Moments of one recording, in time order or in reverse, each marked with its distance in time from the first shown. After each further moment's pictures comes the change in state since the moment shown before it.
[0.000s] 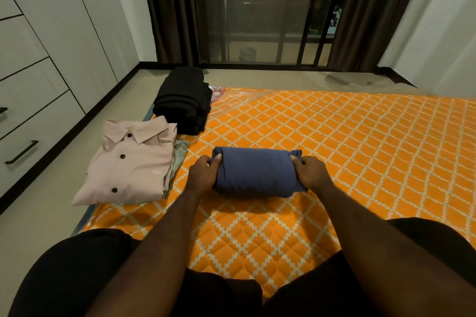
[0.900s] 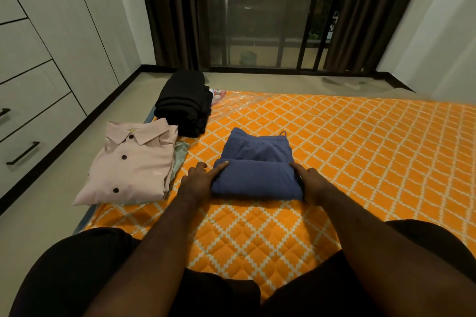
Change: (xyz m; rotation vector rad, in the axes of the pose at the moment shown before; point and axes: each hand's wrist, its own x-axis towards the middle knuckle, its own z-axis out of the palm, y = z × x) left_hand -0.007 -0.024 -0.014 0.821 -0.218 0.327; right_hand -0.012 0.020 -0.012 -0.408 -0.351 -0.078
